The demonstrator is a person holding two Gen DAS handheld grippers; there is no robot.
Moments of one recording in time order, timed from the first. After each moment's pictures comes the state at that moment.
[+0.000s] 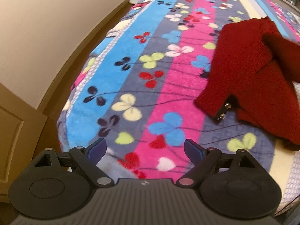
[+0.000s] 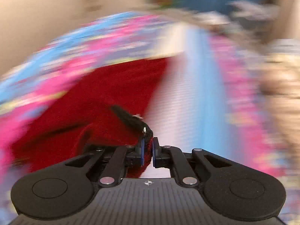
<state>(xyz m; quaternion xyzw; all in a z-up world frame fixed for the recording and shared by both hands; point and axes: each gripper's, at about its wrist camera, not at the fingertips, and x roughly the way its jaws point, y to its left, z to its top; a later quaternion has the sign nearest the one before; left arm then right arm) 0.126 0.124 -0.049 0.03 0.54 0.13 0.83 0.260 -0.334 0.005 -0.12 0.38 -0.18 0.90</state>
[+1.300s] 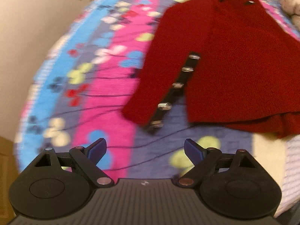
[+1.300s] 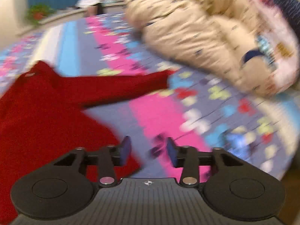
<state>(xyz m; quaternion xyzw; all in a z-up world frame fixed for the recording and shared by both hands) 0.177 0.008 -0.128 0.09 0.54 0.01 0.84 0.113 -0.468 -0.057 0.12 0.41 -0.25 0.87</state>
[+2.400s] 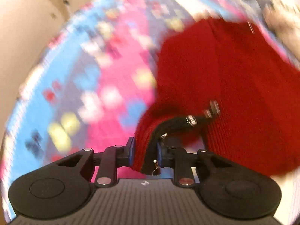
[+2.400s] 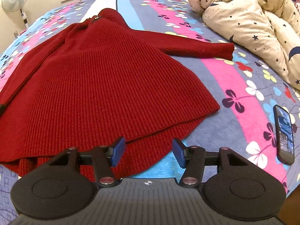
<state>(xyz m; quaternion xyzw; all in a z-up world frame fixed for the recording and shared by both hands) 0.310 0.085 -0.114 0.07 0.46 -0.06 0.88 0.130 -0.343 -0.103 0.06 0.46 -0.17 0.87</state>
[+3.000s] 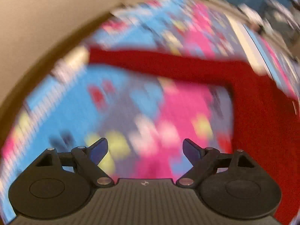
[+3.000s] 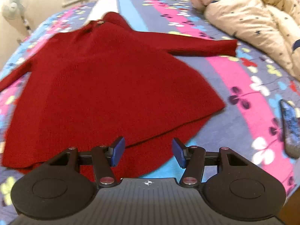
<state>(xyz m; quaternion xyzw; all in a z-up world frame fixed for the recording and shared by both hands) 0.354 0.152 -0.125 -0.08 0.50 0.03 0.86 0.122 -0.334 -0.094 0.11 0.45 -0.13 0.88</state>
